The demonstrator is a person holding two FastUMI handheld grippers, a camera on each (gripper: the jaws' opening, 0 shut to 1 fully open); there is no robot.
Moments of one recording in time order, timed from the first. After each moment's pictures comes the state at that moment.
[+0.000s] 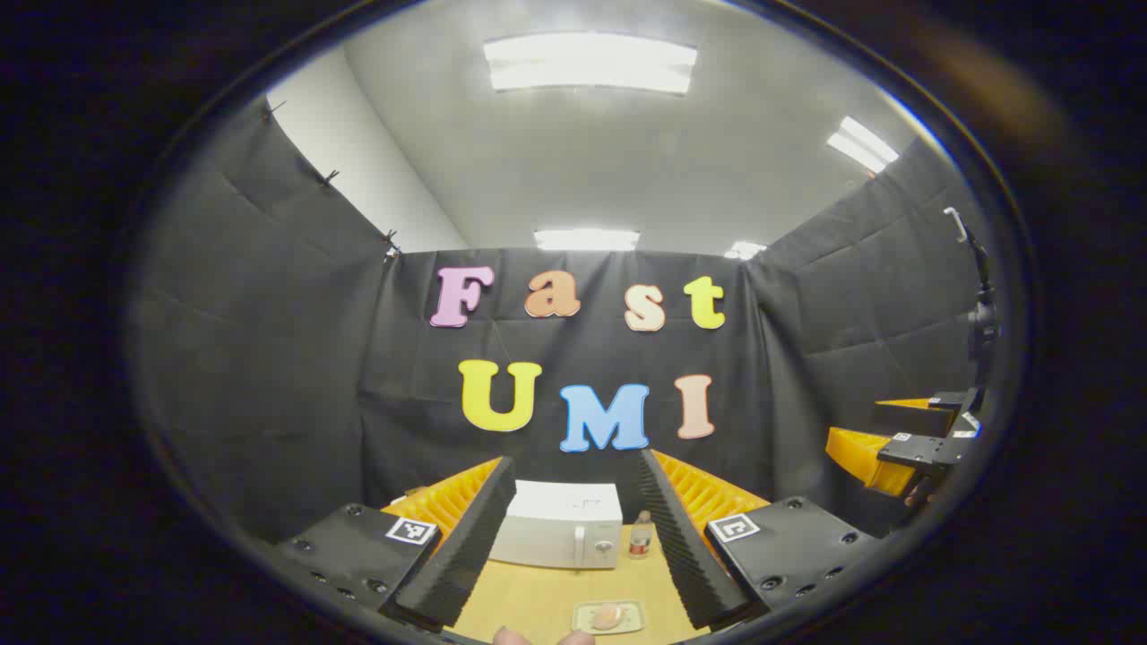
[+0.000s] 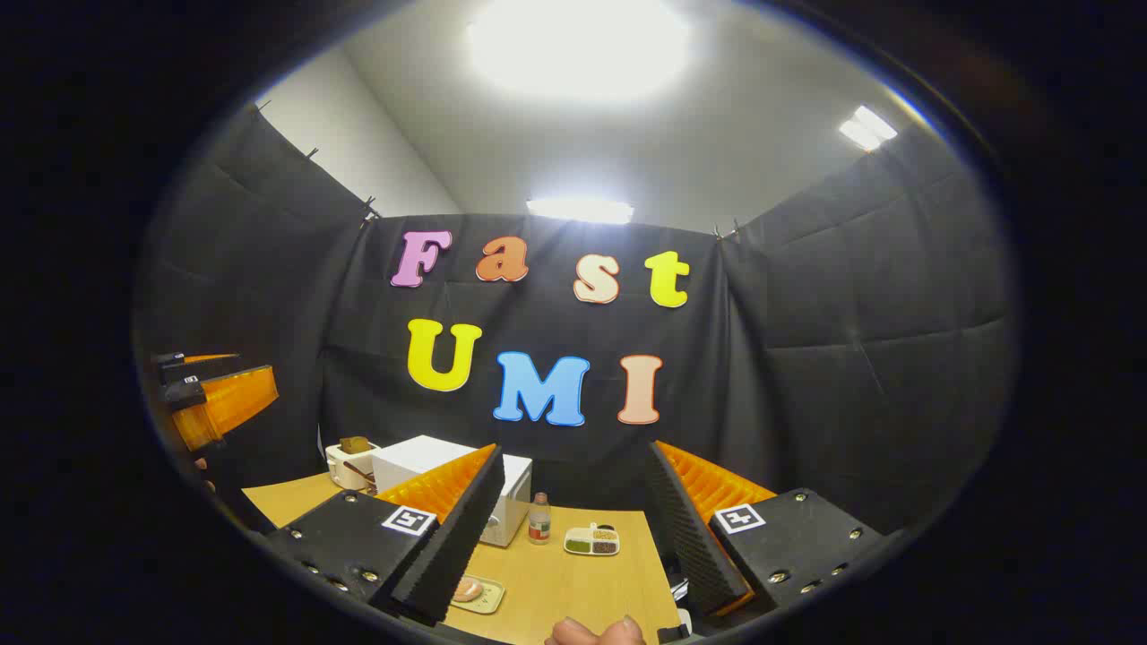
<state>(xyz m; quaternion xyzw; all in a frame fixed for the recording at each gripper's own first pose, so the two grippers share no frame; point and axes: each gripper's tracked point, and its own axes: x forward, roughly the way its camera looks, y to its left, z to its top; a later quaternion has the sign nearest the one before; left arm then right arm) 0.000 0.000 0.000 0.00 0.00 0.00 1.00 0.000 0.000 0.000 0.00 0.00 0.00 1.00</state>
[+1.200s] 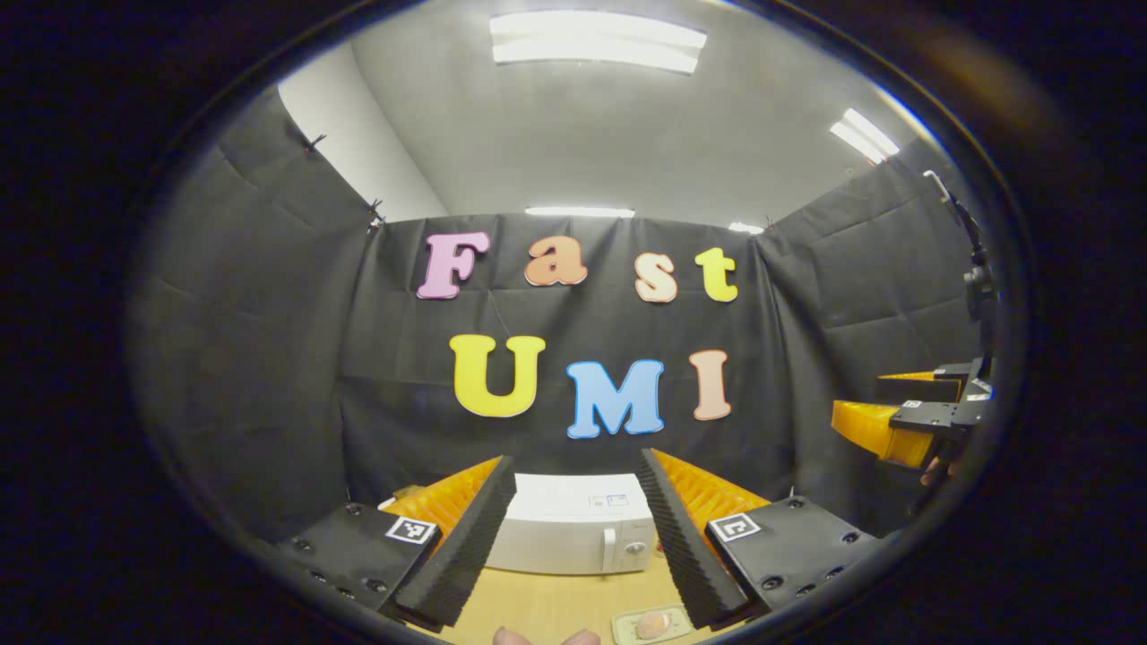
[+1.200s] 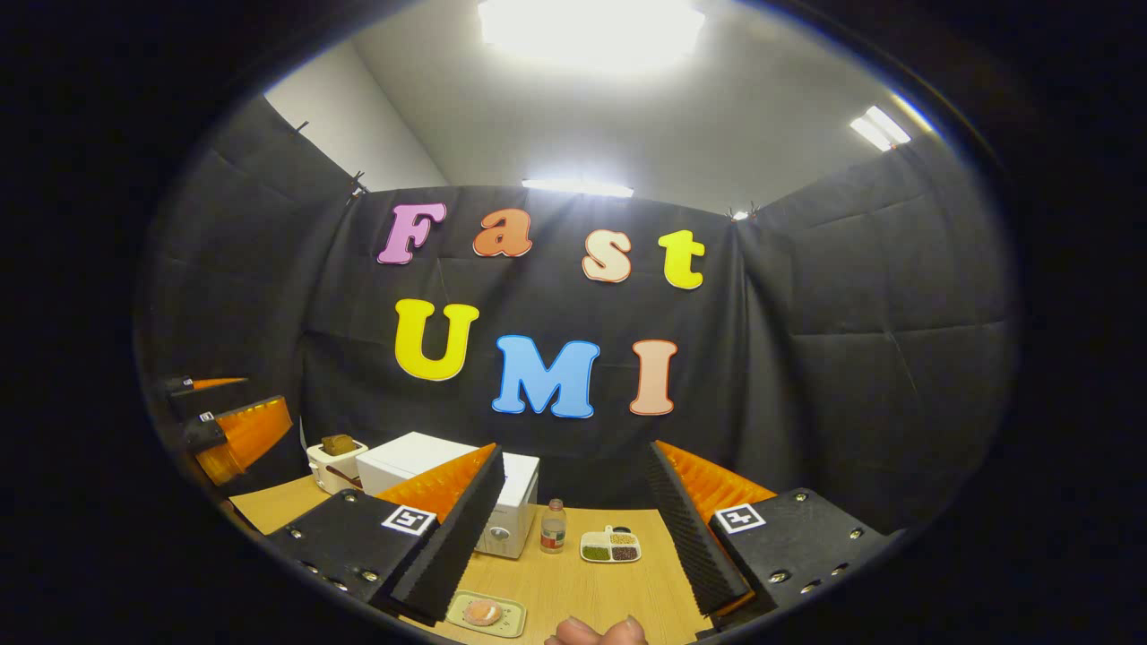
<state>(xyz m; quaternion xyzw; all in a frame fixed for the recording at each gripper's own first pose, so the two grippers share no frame) 0.130 0.044 -0.084 -0.01 0.03 -0.04 1.00 0.101 0.048 -0.021 0.00 0.03 -0.03 1.00</state>
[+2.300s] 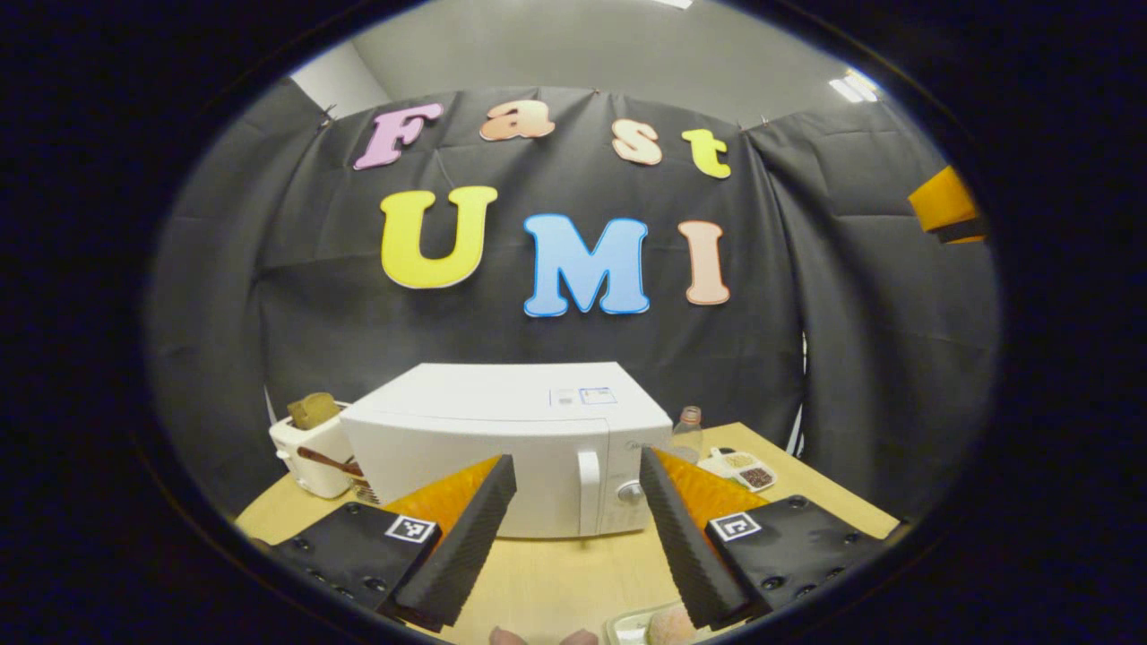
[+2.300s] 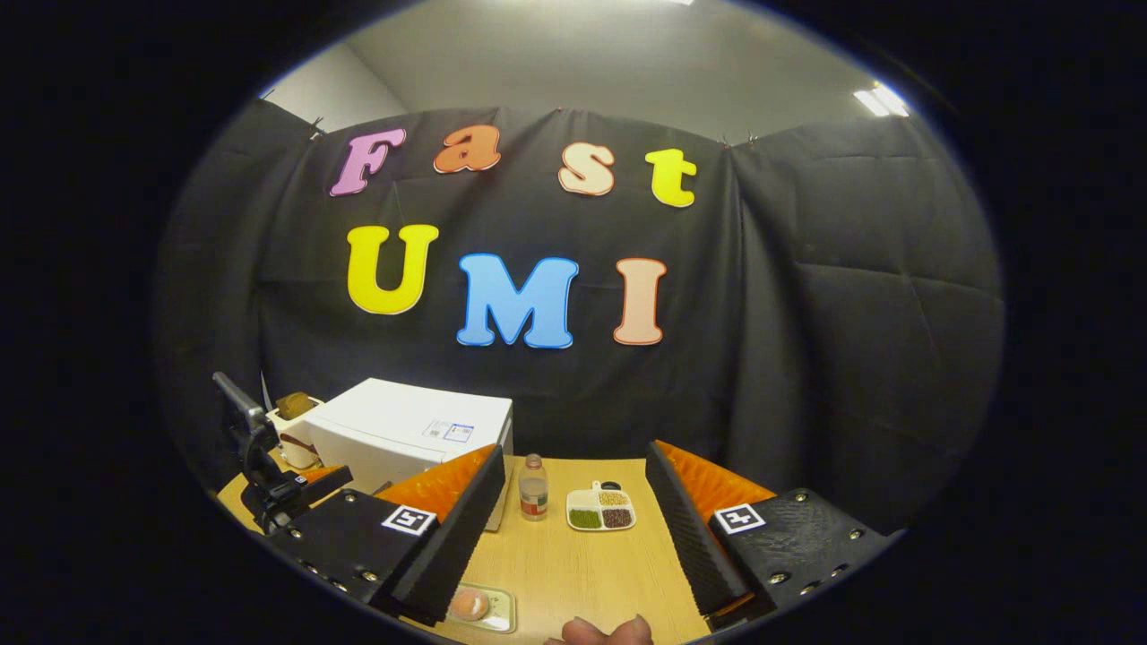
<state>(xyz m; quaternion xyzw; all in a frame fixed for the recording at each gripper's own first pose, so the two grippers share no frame) 0.323 -0.007 -0.411 -0.01 0.18 -0.09 0.98 0.194 0.043 -0.126 0.01 0.17 -0.07 0.98</state>
